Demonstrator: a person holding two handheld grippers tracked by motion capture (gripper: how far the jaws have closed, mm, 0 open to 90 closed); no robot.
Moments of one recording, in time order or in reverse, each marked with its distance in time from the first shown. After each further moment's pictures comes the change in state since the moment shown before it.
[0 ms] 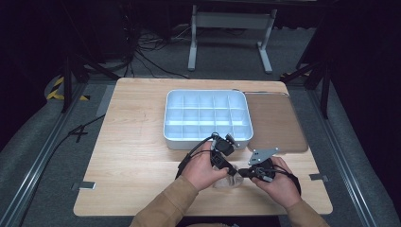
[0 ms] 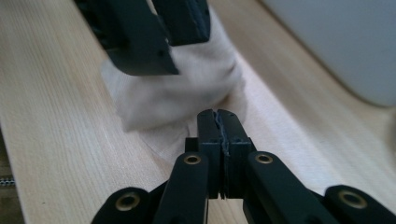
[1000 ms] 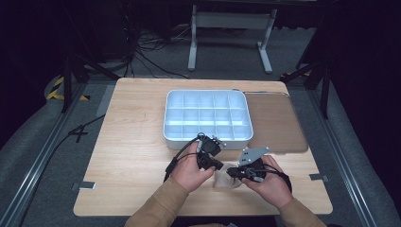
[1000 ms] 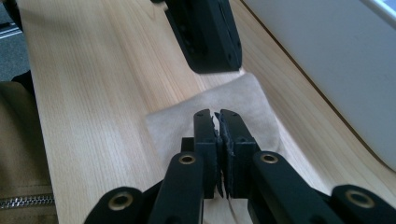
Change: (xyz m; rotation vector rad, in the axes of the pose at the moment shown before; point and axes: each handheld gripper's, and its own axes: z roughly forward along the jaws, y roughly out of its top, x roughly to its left) left arm 0.014 -0.021 -0.001 -0.053 0.107 0.042; right arm 0.021 0.028 0.007 -0.045 0.051 -0.064
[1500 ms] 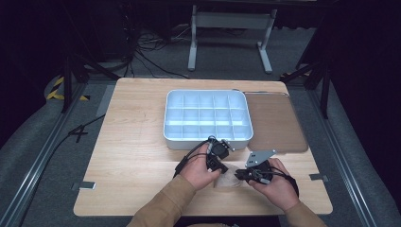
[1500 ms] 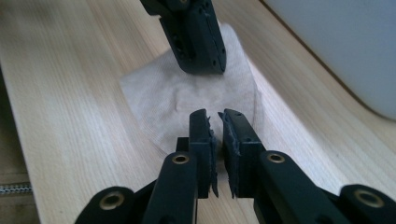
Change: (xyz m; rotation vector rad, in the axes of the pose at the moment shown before) left arm 0.003 0.007 0.031 0.104 -0.027 0.023; right arm -0.010 -0.027 -0.001 0.048 -0.039 0.053
